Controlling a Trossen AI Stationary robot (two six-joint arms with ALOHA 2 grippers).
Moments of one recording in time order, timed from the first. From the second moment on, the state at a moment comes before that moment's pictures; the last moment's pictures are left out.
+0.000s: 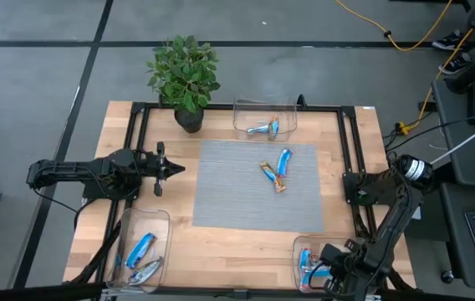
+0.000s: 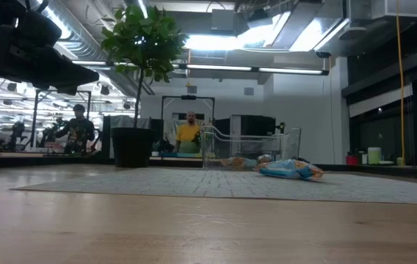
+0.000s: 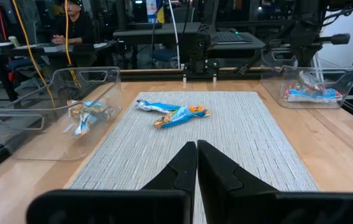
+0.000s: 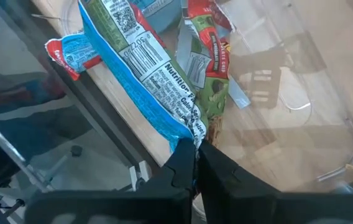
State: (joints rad) left arm 0.09 0.12 0.01 0.02 -0.01 0.03; right arm 1.12 1.72 1.17 -0.85 0.02 1.75
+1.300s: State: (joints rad) left arm 0.09 0.12 0.01 0.02 -0.01 0.03; right arm 0.90 1.30 1.17 -1.26 0.14 1.58
